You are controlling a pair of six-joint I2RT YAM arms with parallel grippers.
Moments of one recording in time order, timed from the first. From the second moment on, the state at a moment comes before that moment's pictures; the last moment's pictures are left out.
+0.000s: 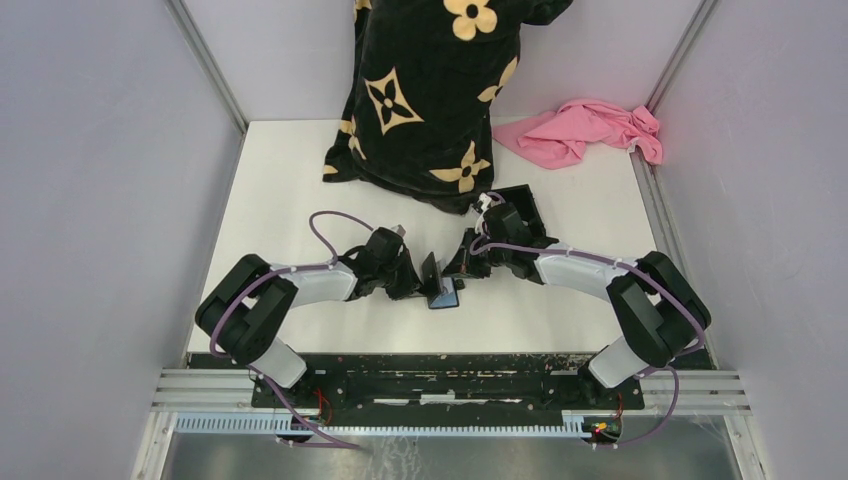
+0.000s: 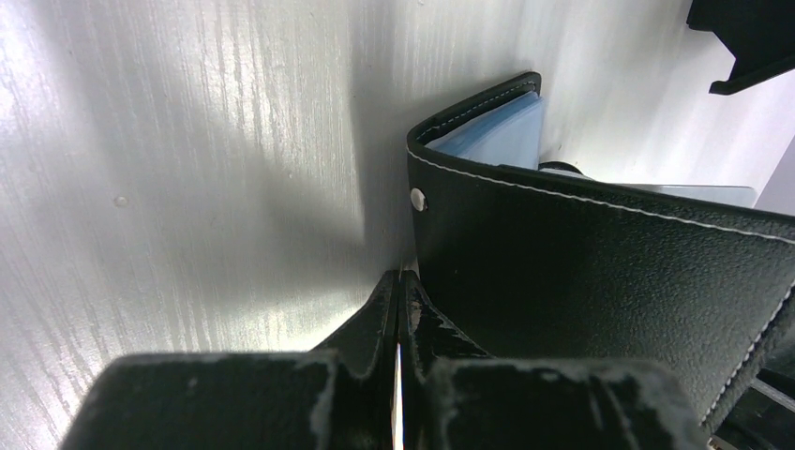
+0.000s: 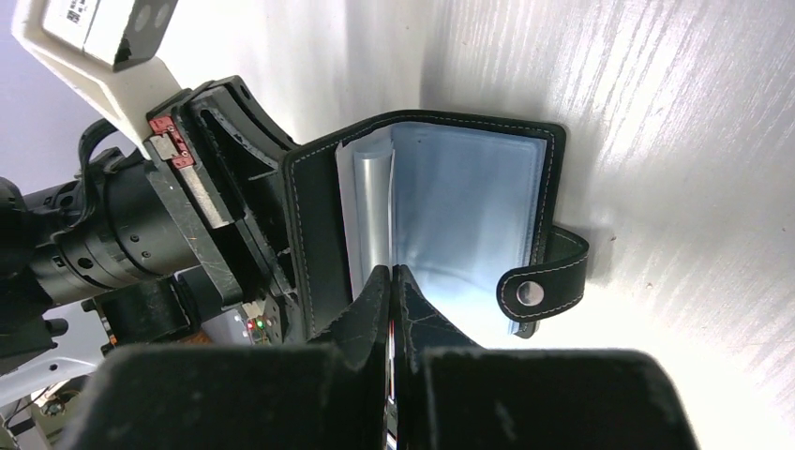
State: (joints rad) left arm -0.66 1.57 0.64 0.03 0.21 -0.88; right arm 0.63 1.56 0.78 0.03 -0.41 0.83
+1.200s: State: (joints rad) left arm -0.66 1.54 0.62 0.00 0.17 -0.89; right arm 0.64 1.56 0.83 -0.18 -0.23 0.60
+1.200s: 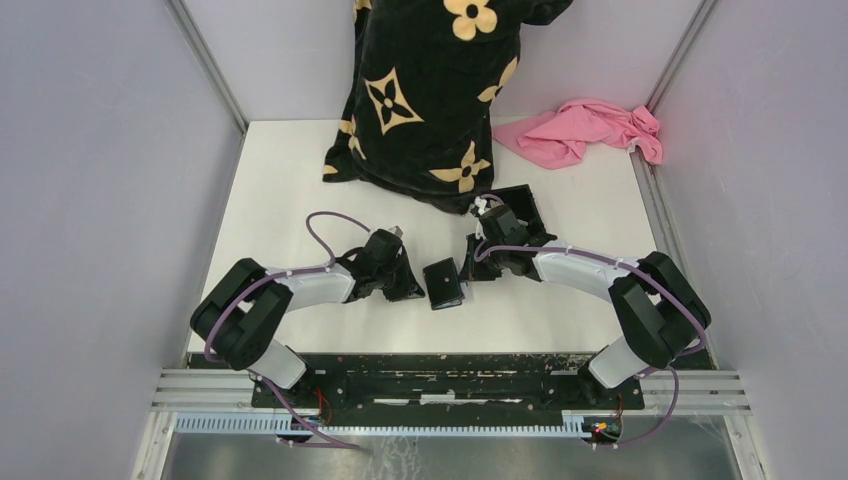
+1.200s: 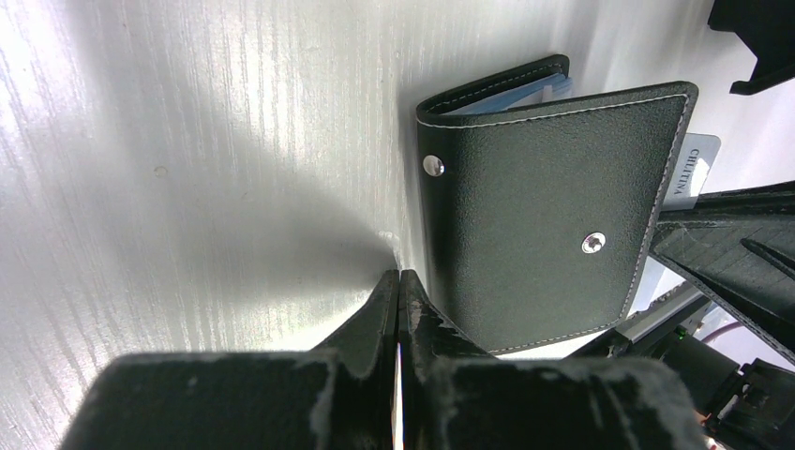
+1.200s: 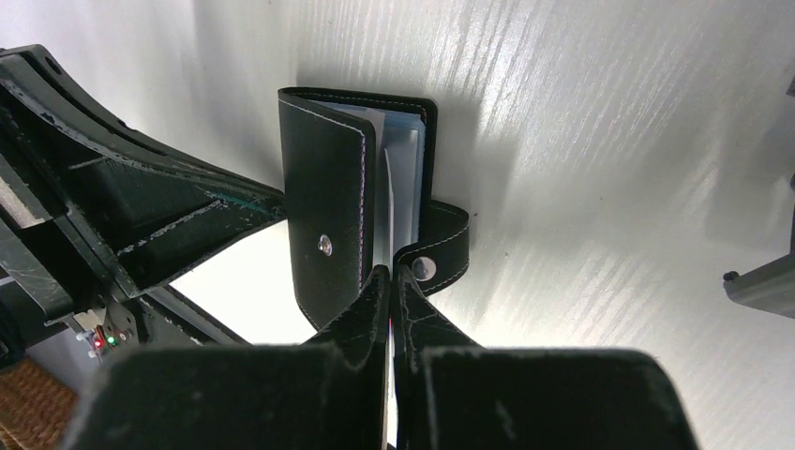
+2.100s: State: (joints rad) left arm -0.66 1.57 0.65 -0.02 0.18 -0.89; right arm 0.63 1.53 0.85 -0.23 -0.18 0.54
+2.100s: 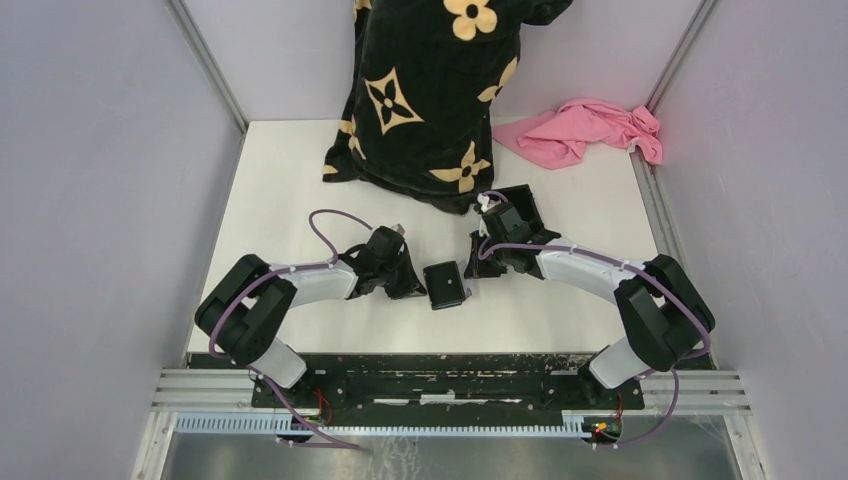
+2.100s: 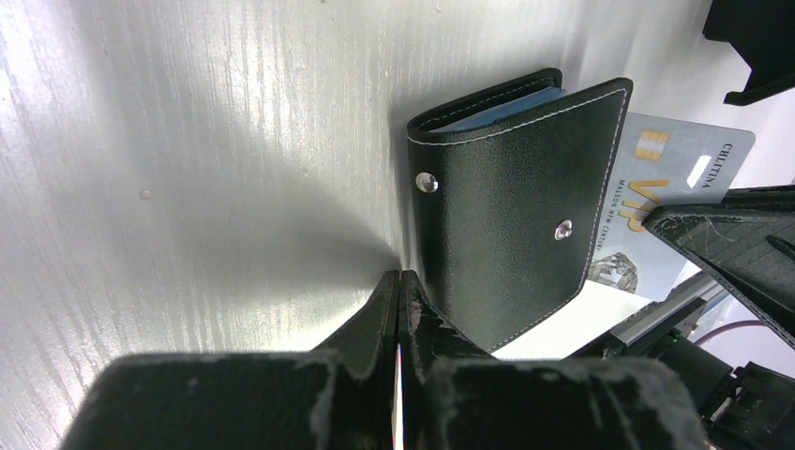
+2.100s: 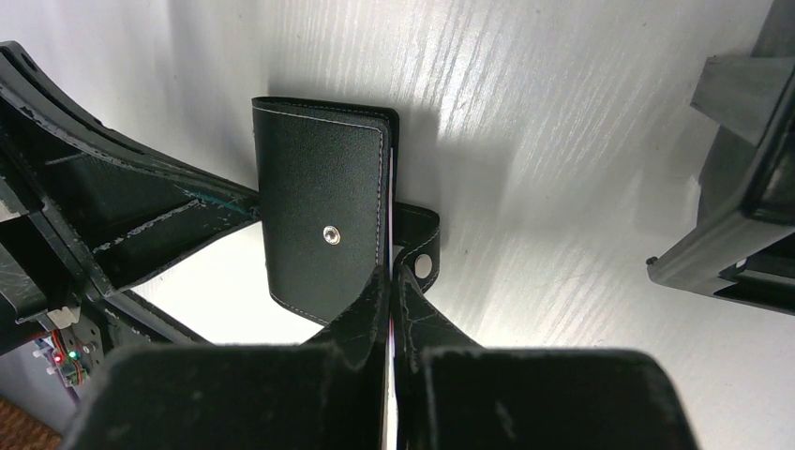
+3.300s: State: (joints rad) left arm -0.66 1.58 0.64 0.02 0.19 -0.89; right arm 0.62 1.54 0.85 -0.21 -0.20 0.56
